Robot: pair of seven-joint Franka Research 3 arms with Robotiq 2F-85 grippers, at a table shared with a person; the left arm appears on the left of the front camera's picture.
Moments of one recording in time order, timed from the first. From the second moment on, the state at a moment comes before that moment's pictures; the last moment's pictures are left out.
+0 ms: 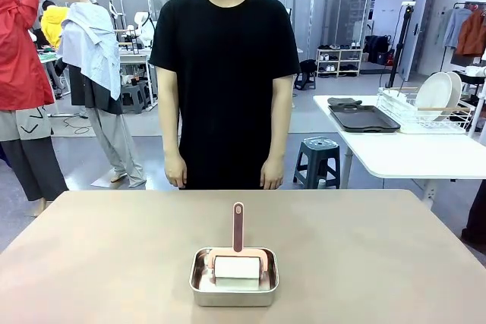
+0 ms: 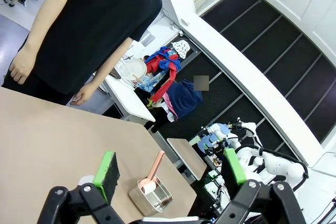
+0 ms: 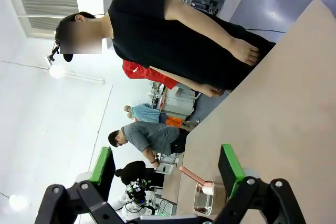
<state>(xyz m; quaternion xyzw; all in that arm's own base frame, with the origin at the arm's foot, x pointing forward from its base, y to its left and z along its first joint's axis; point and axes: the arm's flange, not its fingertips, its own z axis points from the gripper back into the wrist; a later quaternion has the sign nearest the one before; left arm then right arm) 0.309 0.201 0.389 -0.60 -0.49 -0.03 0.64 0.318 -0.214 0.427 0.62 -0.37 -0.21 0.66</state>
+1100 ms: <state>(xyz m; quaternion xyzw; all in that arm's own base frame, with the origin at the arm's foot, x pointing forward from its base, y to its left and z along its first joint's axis) 0.309 0.201 0.389 -0.60 -0.49 -0.03 0.64 0.318 -0.214 0.427 0.62 -0.37 -0.21 0.66</state>
